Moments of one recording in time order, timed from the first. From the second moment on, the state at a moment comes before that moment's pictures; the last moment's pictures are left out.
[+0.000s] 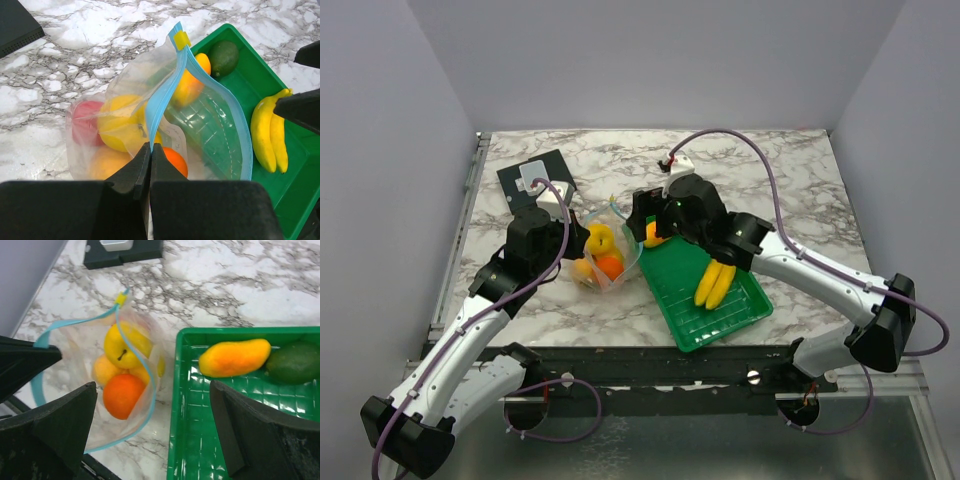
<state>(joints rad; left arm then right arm) -0.47 0.83 0.81 -0.38 0.01 -0.30 0.93 1.43 1.33 -0.34 0.25 0.40</state>
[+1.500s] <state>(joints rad) -0.47 0.83 0.81 -0.38 0.01 -0.30 0.56 1.70 1.20 -0.41 0.40 0.95</state>
